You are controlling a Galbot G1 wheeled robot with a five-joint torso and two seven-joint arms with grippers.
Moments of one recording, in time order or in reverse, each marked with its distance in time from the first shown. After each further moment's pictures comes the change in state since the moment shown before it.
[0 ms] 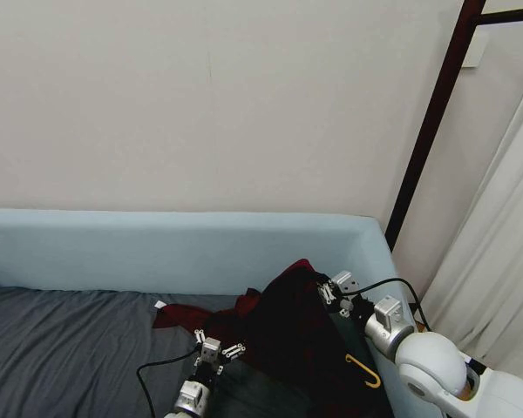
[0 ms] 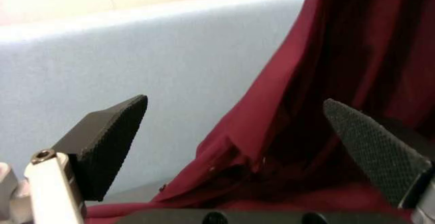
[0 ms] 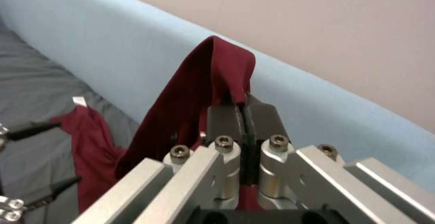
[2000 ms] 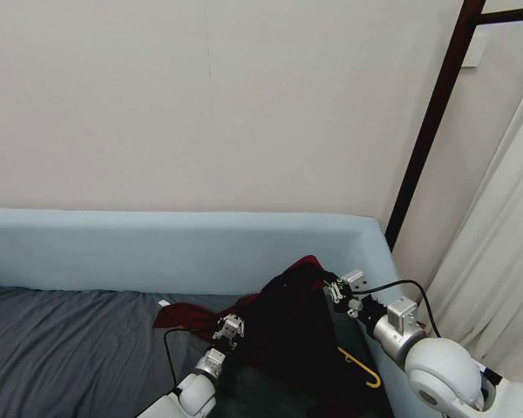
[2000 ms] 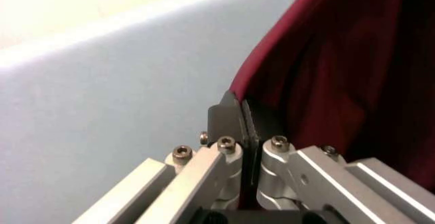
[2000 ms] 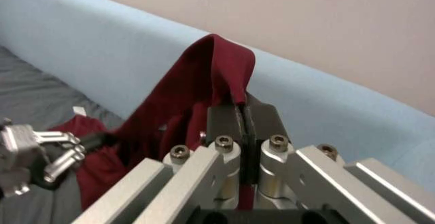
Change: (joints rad) left arm -0.233 -0.010 0.133 0.202 0.002 0.005 -0.035; right arm -0.104 0.015 0.098 0.022 0.029 0.004 0.029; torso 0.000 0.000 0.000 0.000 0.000
